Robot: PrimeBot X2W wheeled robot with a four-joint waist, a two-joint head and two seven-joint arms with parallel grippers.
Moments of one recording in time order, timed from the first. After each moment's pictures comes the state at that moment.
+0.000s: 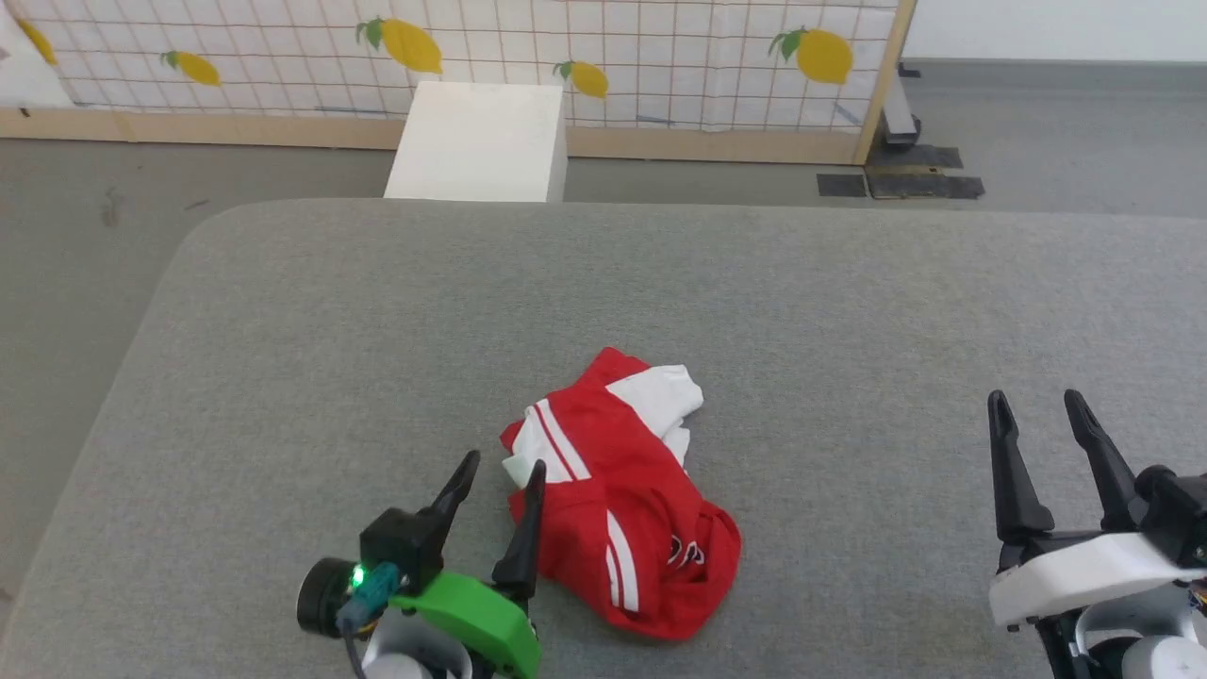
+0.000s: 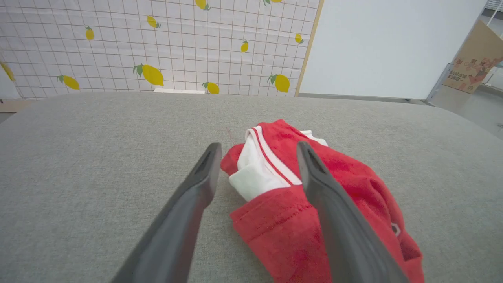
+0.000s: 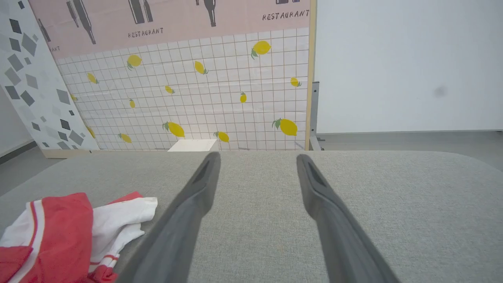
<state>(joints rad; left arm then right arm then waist) -0.07 0.06 -0.27 0.24 -0.23 -0.08 -0.24 0.01 -0.10 -0.10 0.00 0.19 0.13 -0.10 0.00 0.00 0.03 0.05</state>
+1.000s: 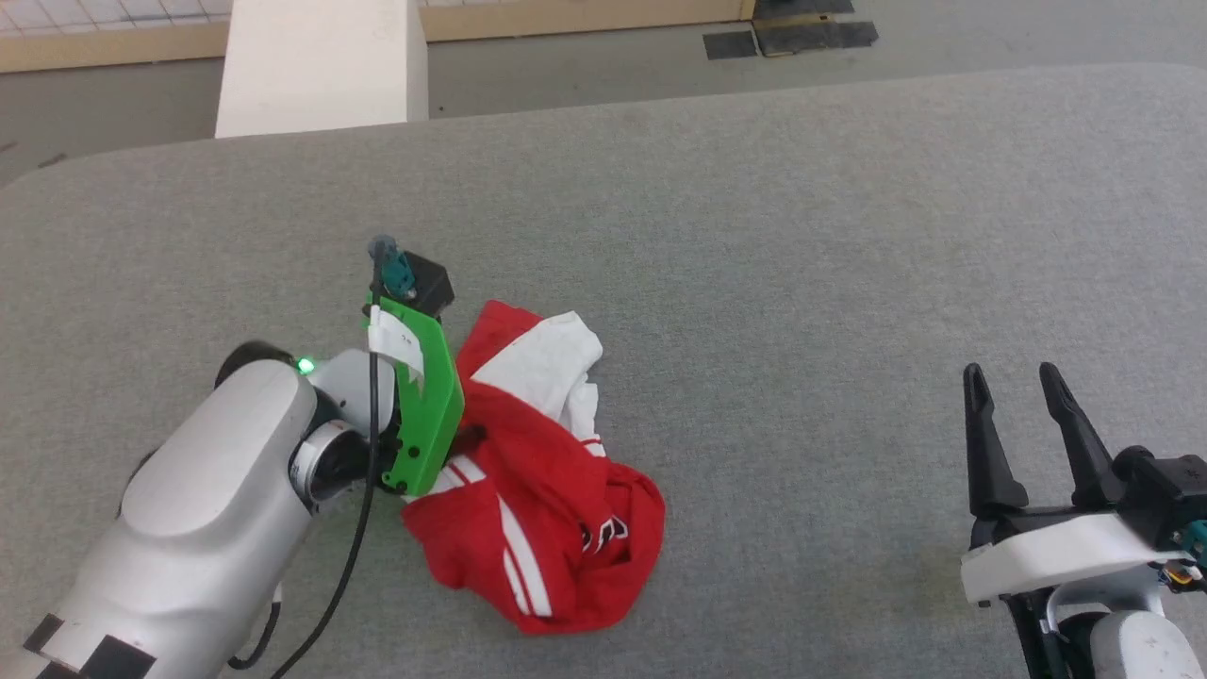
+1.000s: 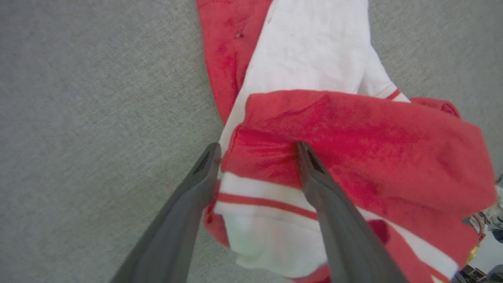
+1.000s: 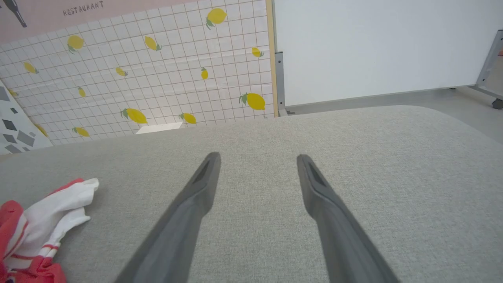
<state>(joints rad) -0.70 0.47 -0.72 0.35 -0.79 -0.13 0.87 -0.03 -0.05 -0.08 0.02 0.18 0.13 -0.14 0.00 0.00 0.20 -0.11</state>
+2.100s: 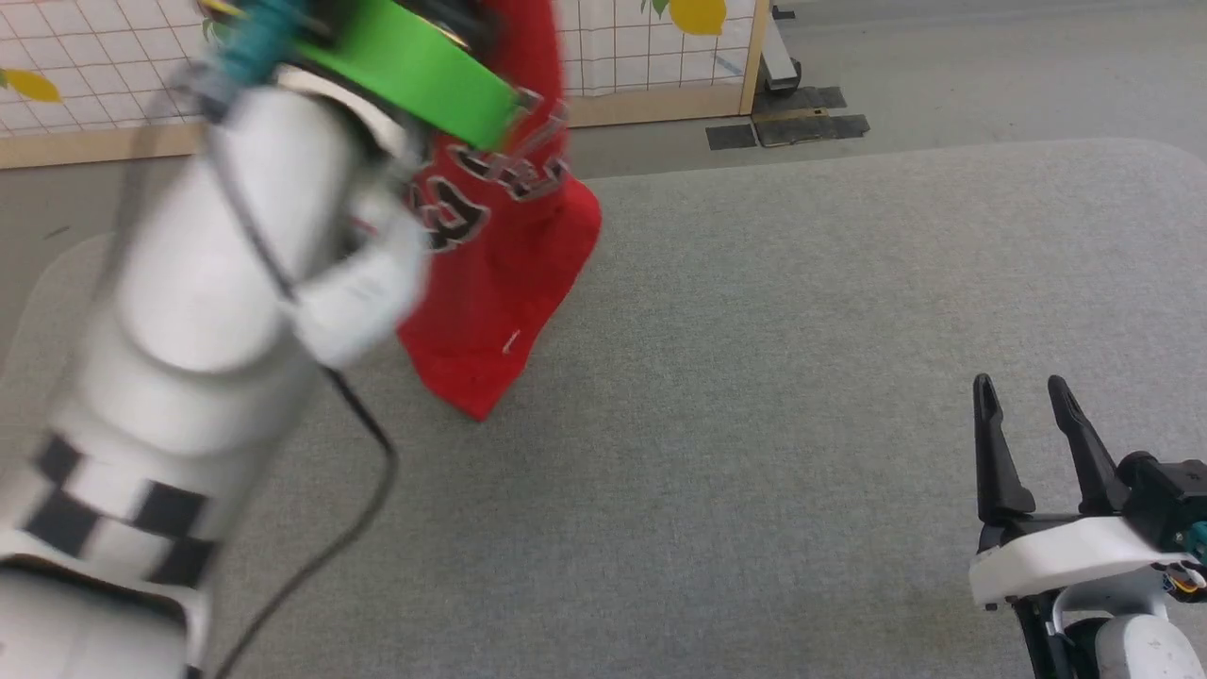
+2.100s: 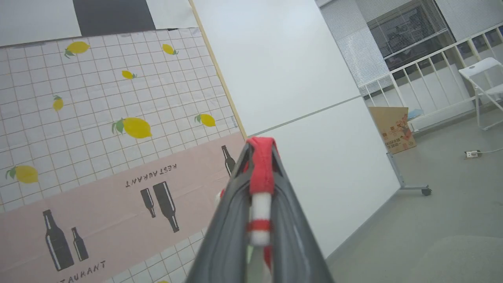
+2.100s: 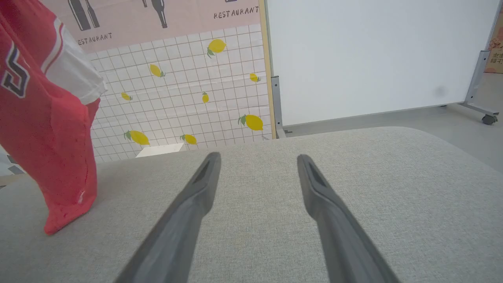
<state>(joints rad) -1.07 0.34 -0.61 0.23 -0.40 0.01 -0.23 -0.04 -0.05 -0.11 0.07 0.18 0.13 -0.15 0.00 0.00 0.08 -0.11</state>
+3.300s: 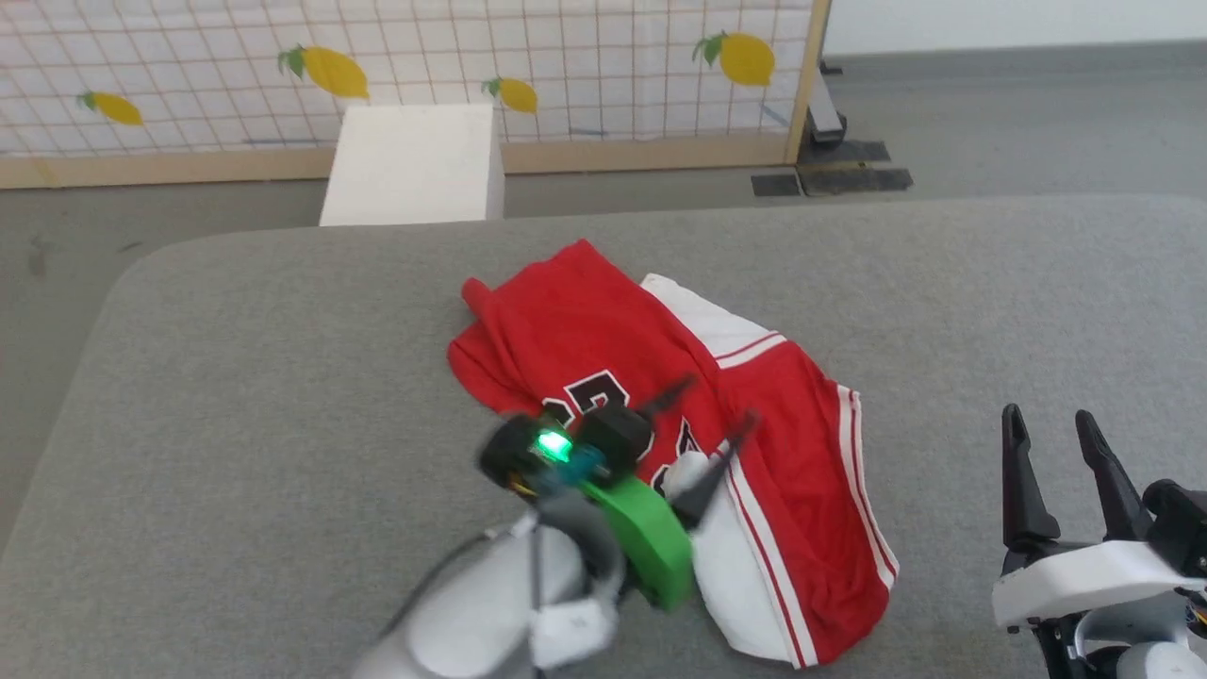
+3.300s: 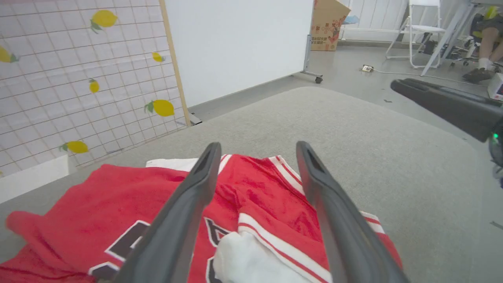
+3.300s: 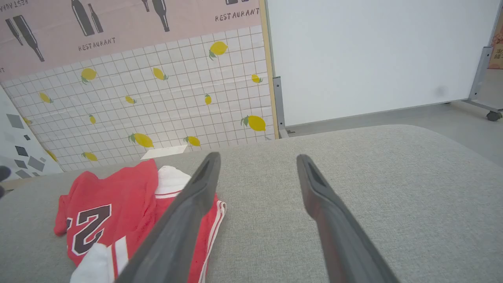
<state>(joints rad) -0.55 0.14 -0.95 0.44 -0.58 0.01 -0.24 0.00 -0.05 -0.16 0.10 0.20 0.13 -0.15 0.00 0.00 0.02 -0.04</state>
